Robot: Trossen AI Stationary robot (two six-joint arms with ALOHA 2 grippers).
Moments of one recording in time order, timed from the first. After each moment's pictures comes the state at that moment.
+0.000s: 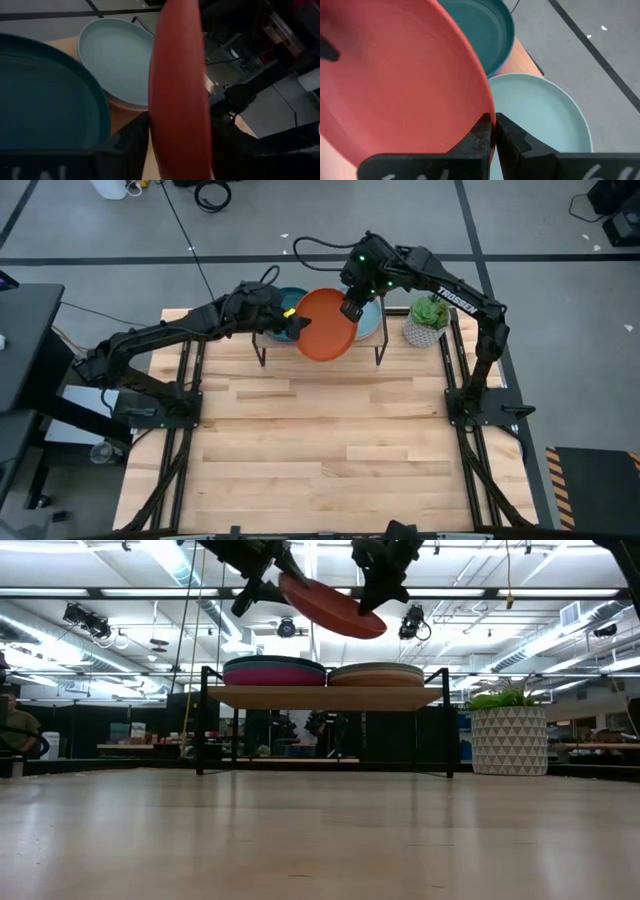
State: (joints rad) left arm 0.38 1.37 1.27 -0.31 0.00 -0.67; right arm -0.50 1.79 2.09 -1.18 -0.04 0.00
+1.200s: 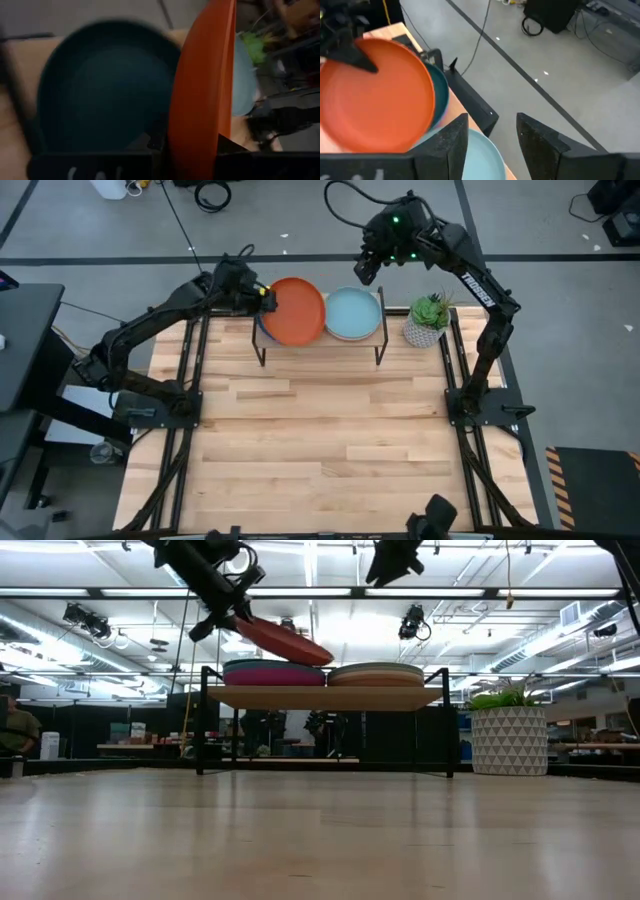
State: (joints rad) left arm 0.71 1.35 1.26 -0.57 0.17 -0.68; right arm -0.63 1.79 2.32 -1.13 0.05 -0.08
